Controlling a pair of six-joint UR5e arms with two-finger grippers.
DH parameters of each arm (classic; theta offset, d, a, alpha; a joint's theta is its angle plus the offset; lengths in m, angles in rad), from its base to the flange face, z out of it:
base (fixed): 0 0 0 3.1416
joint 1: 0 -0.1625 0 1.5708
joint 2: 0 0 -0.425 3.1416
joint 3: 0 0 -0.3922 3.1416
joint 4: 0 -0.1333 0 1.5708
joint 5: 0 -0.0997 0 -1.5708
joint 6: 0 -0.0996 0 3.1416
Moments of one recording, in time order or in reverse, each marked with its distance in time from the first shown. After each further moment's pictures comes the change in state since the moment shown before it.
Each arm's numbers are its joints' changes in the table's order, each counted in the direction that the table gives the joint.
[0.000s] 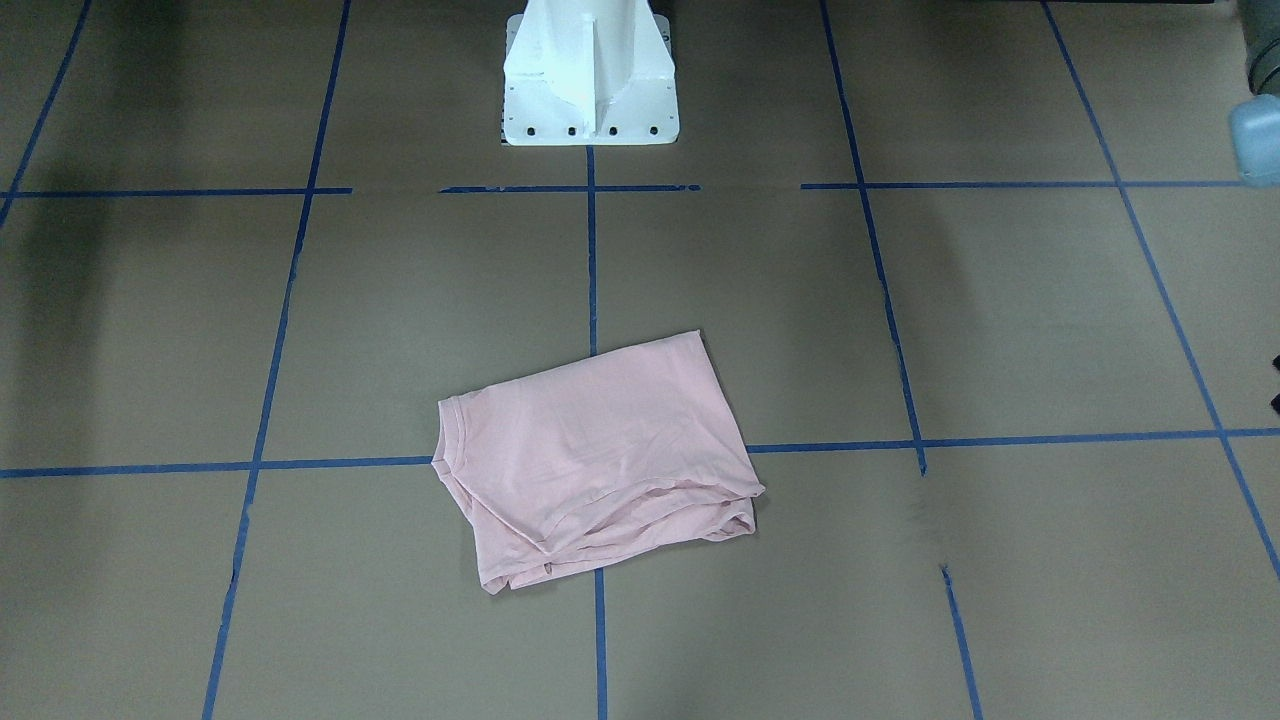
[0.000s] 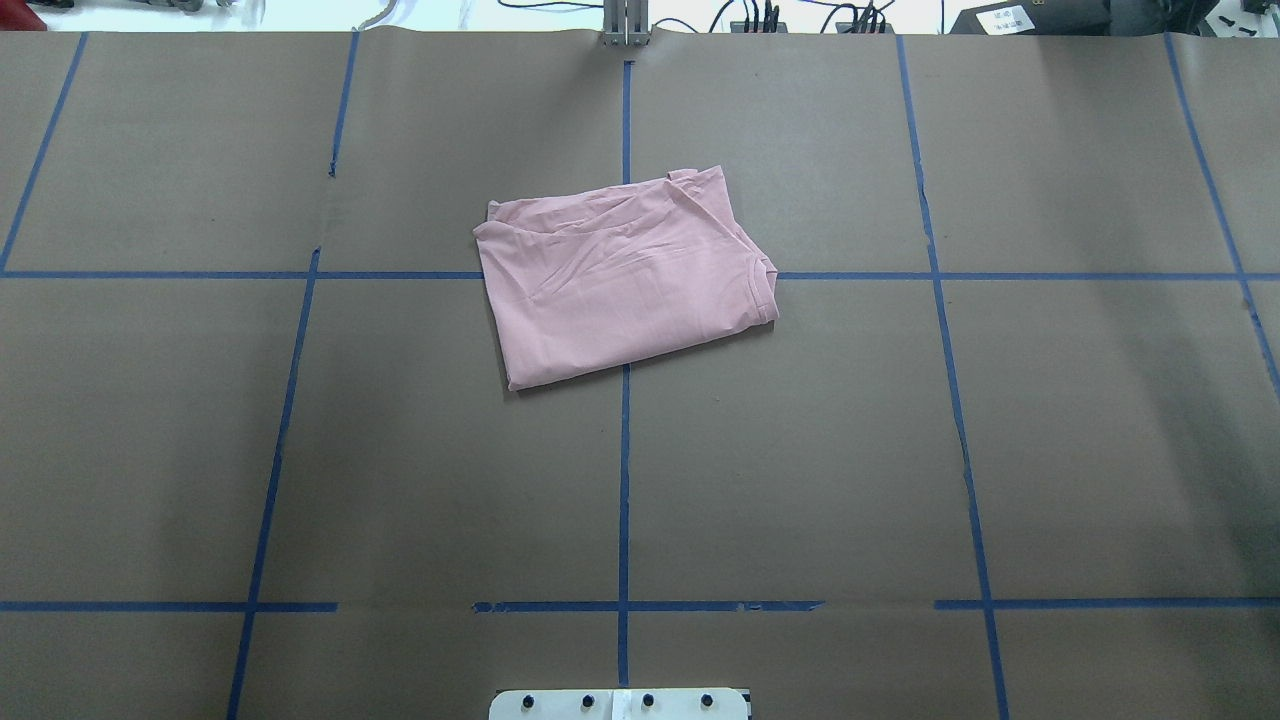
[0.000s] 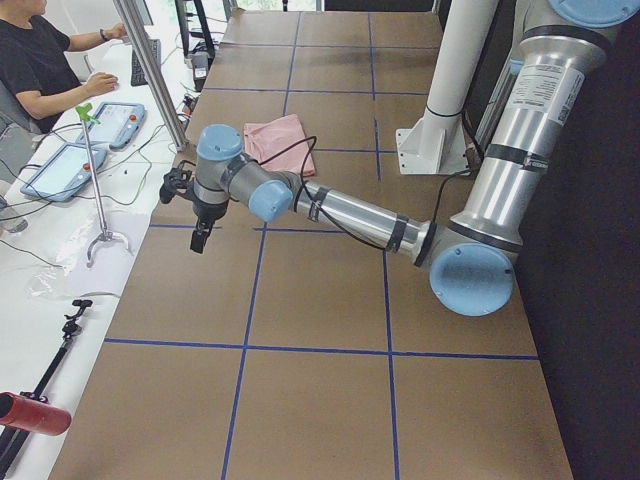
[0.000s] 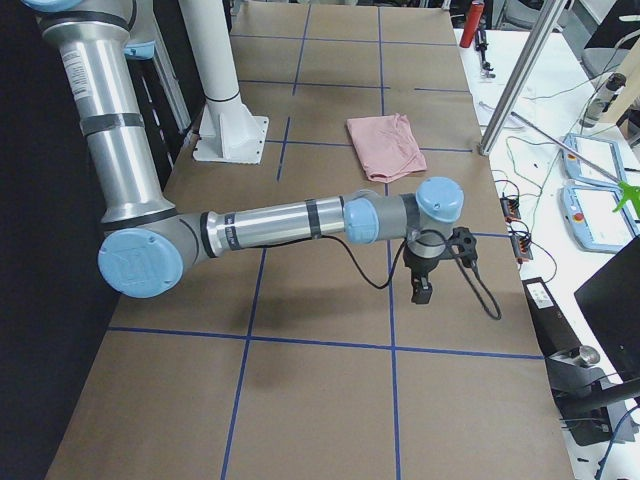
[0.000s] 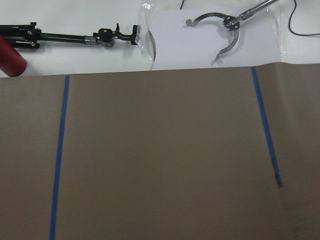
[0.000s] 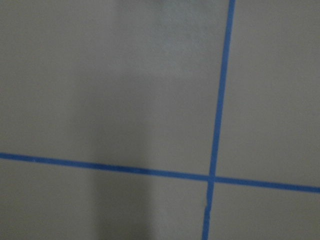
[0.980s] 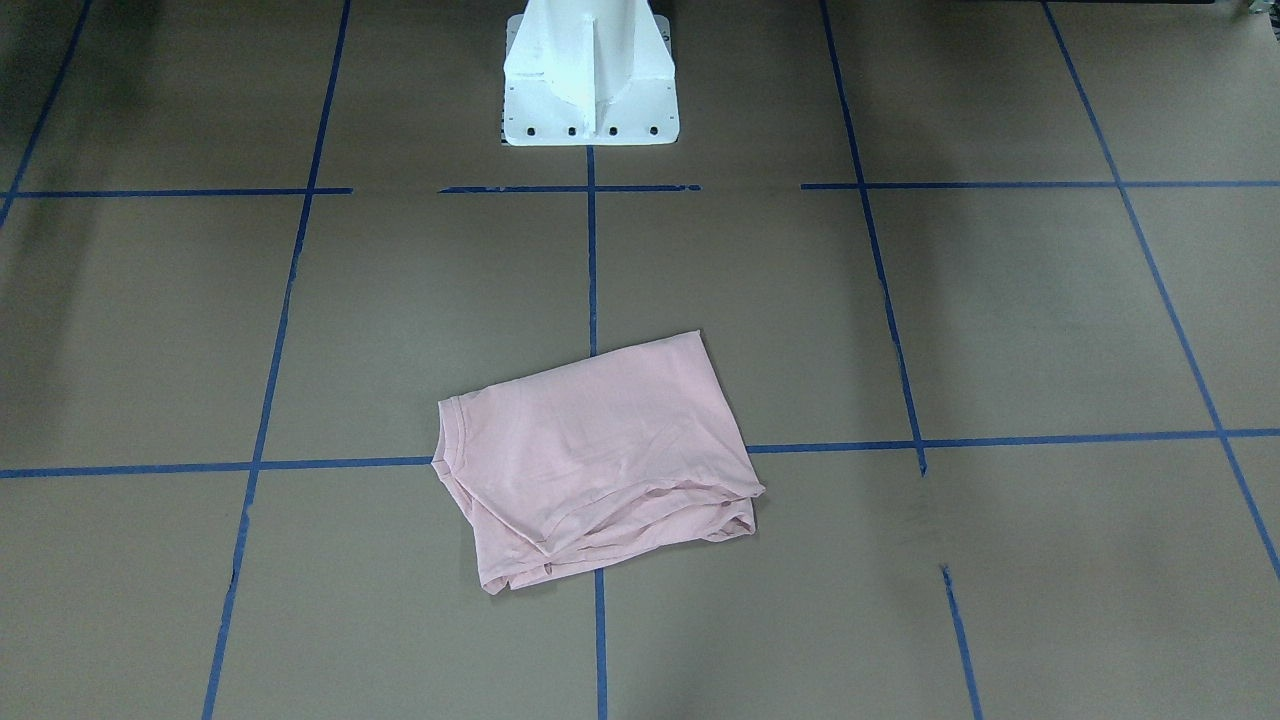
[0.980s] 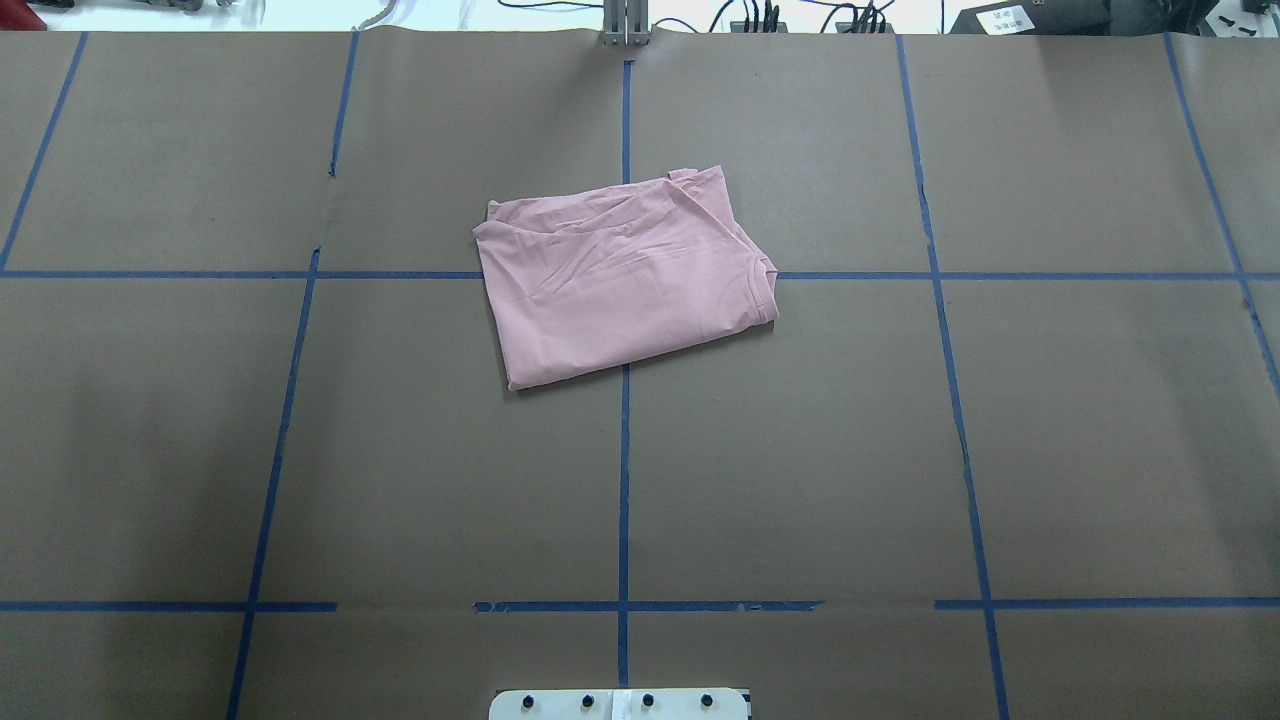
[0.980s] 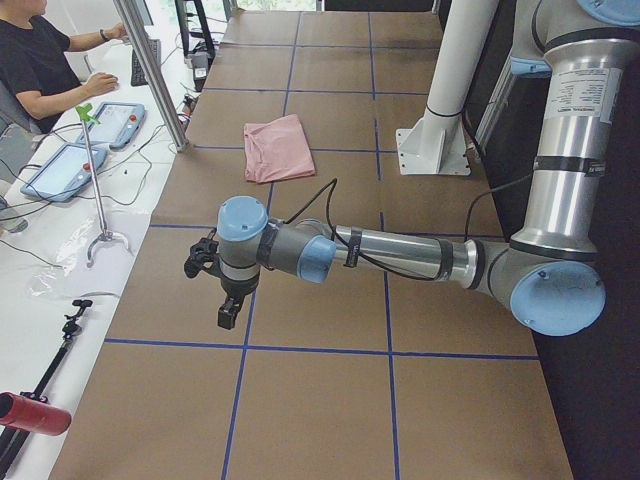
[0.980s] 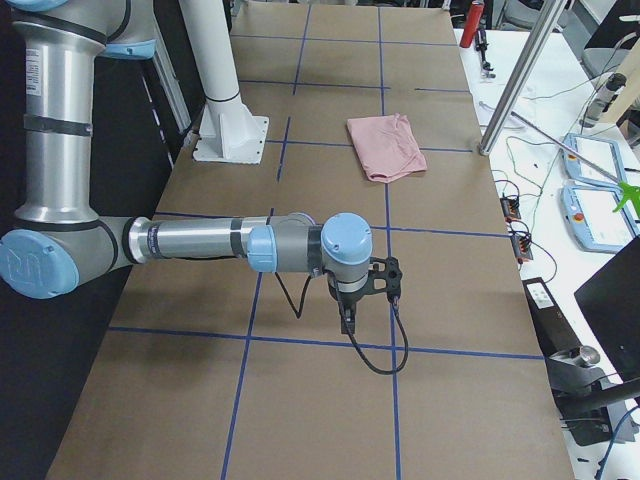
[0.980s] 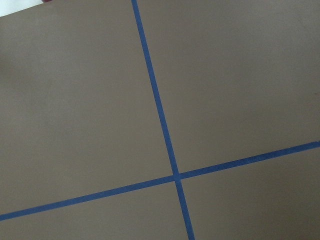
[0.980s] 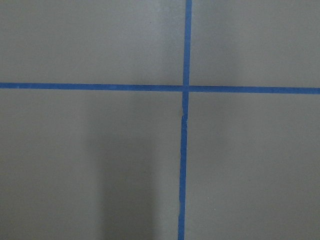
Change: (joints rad) left arm 0.105 -0.180 0.001 -0.084 0.057 -0.281; right arm -0.070 0.285 0.226 -0.004 -0.033 0.011
